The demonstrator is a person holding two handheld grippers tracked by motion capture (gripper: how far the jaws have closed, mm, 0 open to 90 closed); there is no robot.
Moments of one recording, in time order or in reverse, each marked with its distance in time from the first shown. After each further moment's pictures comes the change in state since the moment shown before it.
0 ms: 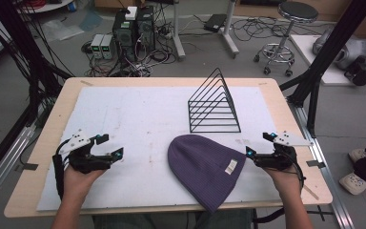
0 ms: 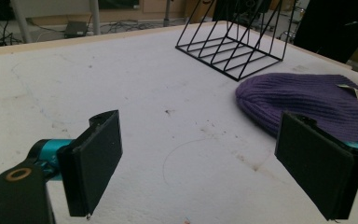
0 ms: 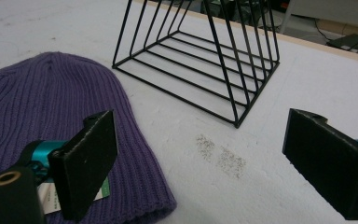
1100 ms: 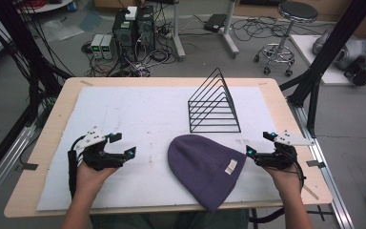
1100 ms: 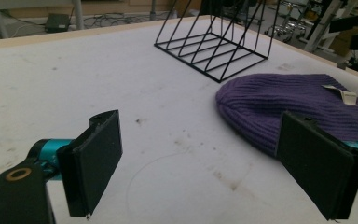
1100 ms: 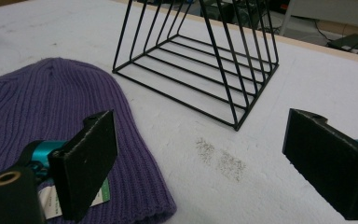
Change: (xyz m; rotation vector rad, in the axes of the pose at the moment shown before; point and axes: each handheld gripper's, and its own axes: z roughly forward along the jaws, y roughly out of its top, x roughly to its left) left arm -0.023 0.009 0.038 0.040 -0.063 0.007; right arm -0.001 0.001 0.000 -0.008 0.002 0.011
